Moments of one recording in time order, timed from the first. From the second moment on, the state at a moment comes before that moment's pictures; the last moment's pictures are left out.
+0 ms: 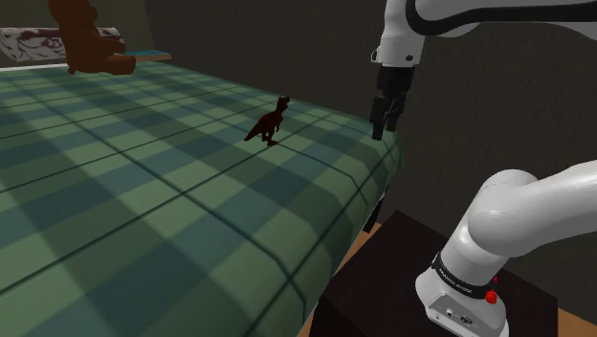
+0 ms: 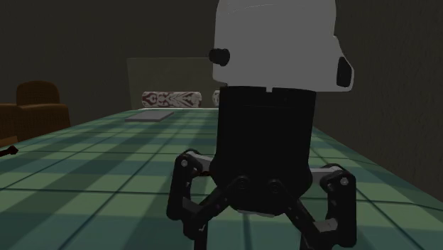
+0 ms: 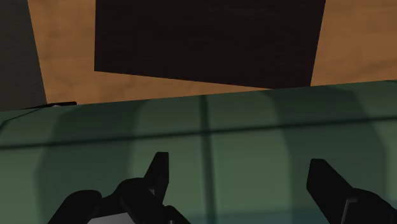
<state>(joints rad) -0.01 -0.76 0.03 -2.41 0.06 1.54 -0.06</state>
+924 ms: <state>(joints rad) -0.09 -0.33 0.28 -2.11 0.08 1.70 0.51</state>
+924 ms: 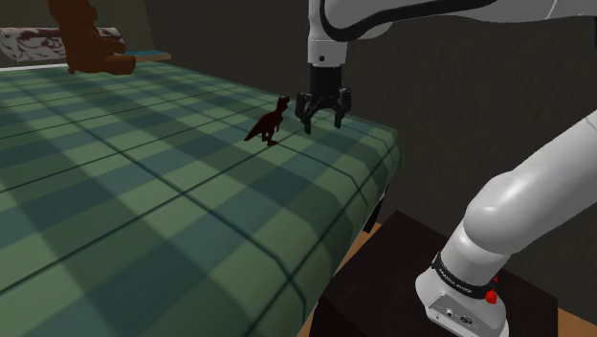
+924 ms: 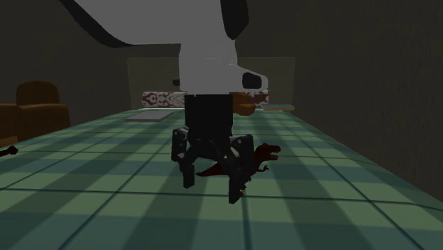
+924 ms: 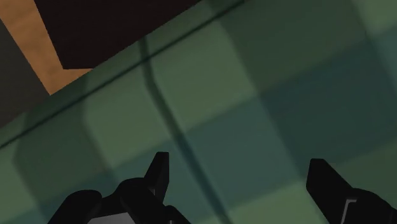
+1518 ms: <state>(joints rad) -0.12 0.05 0.37 -1.74 -0.07 1.68 0.94</state>
